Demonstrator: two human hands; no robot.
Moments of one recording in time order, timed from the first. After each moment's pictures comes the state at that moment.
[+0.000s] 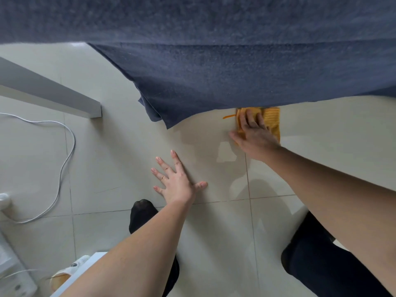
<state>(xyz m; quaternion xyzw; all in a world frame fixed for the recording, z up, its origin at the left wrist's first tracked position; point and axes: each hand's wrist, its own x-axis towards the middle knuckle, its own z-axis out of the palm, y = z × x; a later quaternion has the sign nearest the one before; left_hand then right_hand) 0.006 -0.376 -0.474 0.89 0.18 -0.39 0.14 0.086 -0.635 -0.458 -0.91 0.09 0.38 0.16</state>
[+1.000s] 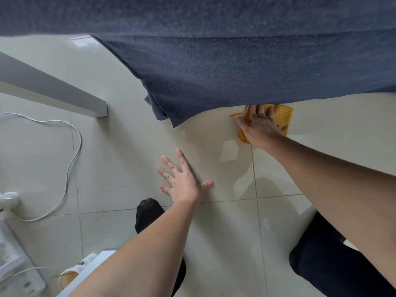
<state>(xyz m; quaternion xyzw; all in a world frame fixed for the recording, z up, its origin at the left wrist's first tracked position) 0.006 -0.377 -0.477 0.89 0.18 -0.39 0.13 0.112 -0.627 -0.463 -0.89 0.18 0.37 0.20</state>
